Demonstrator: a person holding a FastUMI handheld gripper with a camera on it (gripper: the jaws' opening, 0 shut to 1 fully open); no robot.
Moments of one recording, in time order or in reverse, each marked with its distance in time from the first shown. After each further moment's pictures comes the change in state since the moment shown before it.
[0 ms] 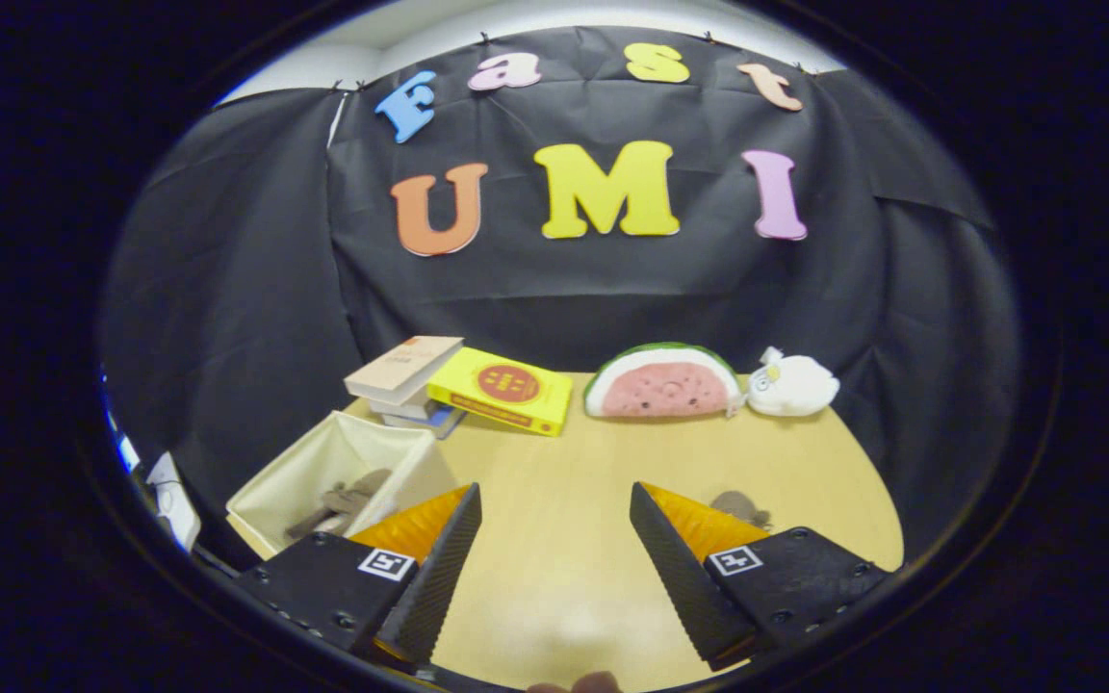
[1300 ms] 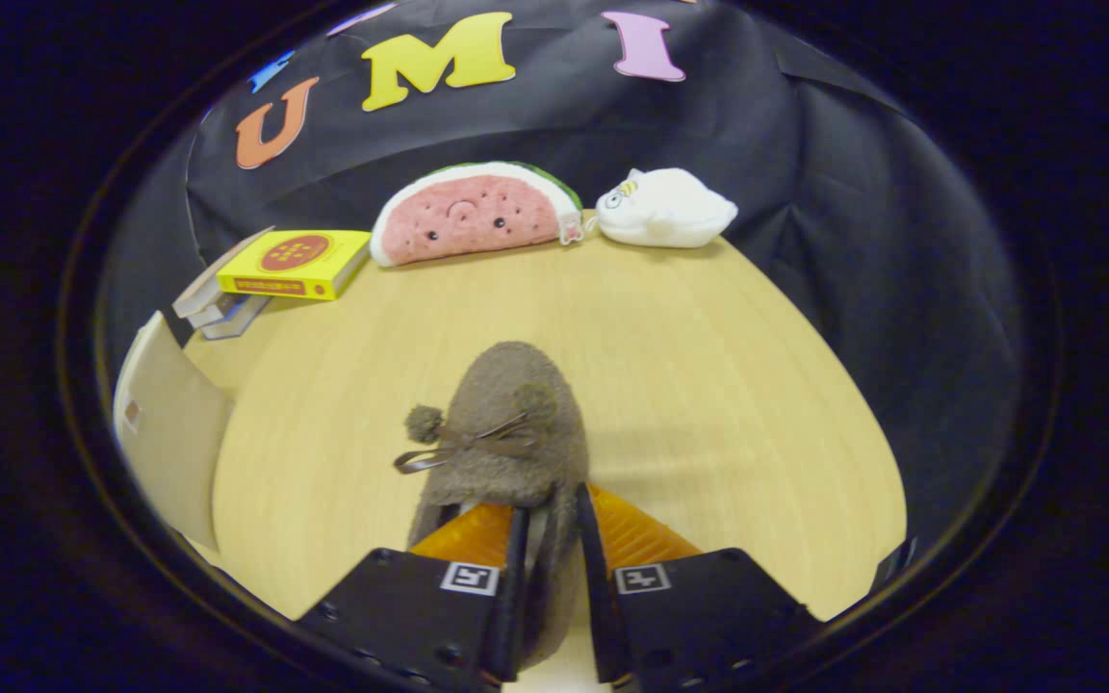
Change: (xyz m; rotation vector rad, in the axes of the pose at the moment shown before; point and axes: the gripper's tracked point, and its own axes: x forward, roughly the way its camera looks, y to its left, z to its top) arm 0.111 -0.198 -0.165 0.143 0.356 -0.243
